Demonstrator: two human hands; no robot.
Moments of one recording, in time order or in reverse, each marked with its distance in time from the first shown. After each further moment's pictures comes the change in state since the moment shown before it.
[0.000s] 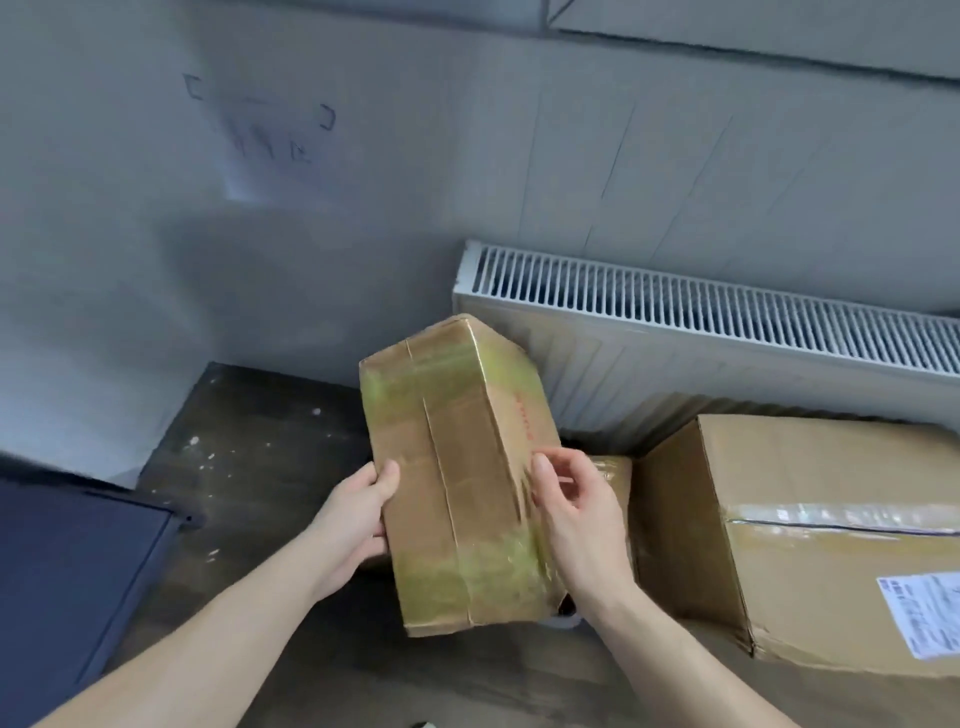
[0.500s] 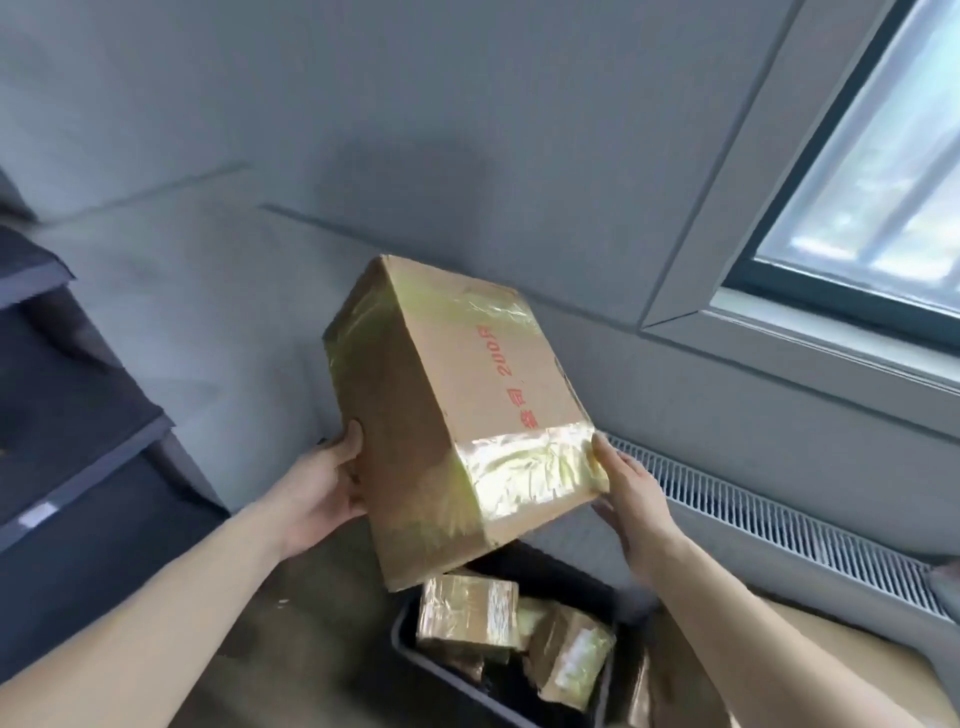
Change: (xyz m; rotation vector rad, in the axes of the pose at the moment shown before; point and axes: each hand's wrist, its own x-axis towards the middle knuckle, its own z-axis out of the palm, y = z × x) left_hand -0.257 0.135 -0.151 -0.453 0.037 0.369; right_hand -0.085 -0.245 -0.023 0.186 -0.216 0.041
